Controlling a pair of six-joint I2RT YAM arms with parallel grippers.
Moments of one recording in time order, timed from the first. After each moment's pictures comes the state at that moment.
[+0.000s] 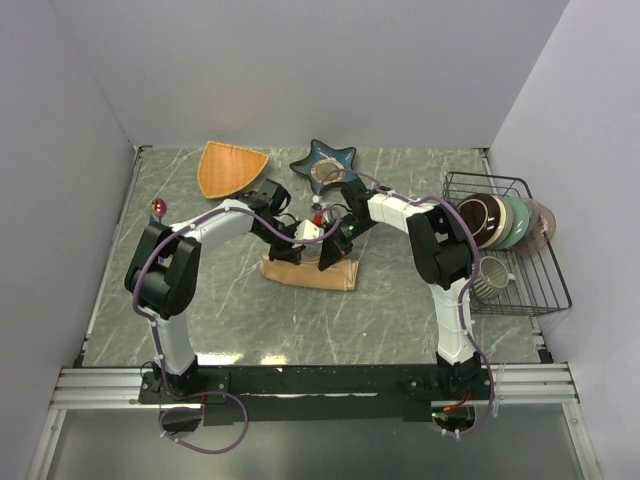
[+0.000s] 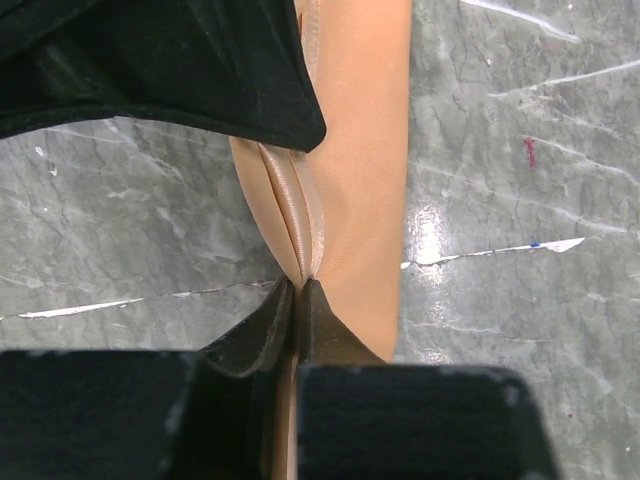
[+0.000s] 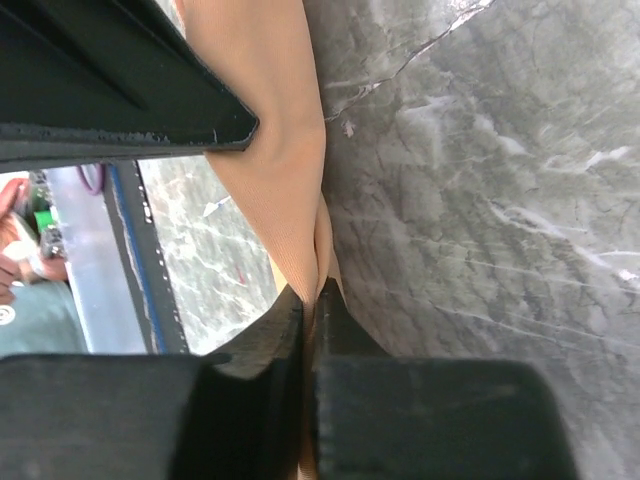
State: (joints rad) left arm -0.50 1.86 1.33 -0.73 0.69 1.10; right arm 0.45 2.18 1.53 -0.75 -0.96 -0.32
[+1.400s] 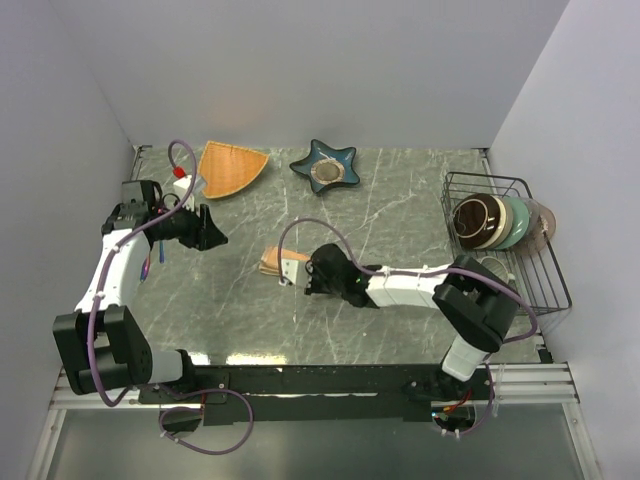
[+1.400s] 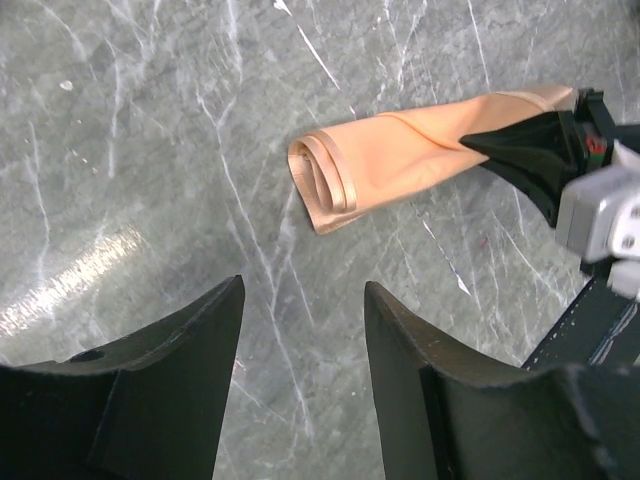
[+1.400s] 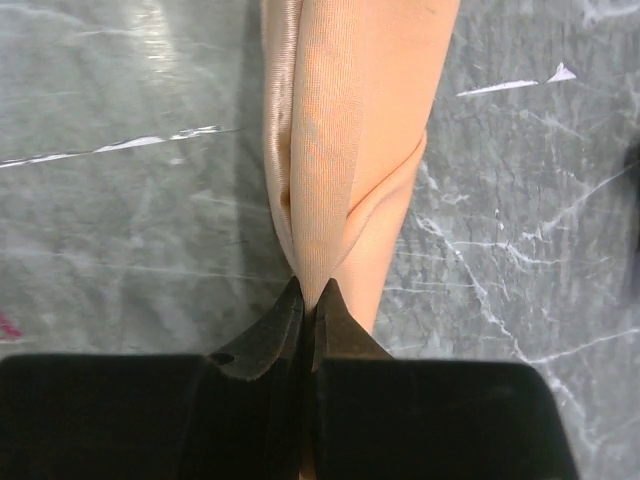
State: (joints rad) left arm 0.16 1.33 1.04 -0.64 0.85 0.34; right arm 0.91 1.67 0.83 0.08 0.07 -0.69
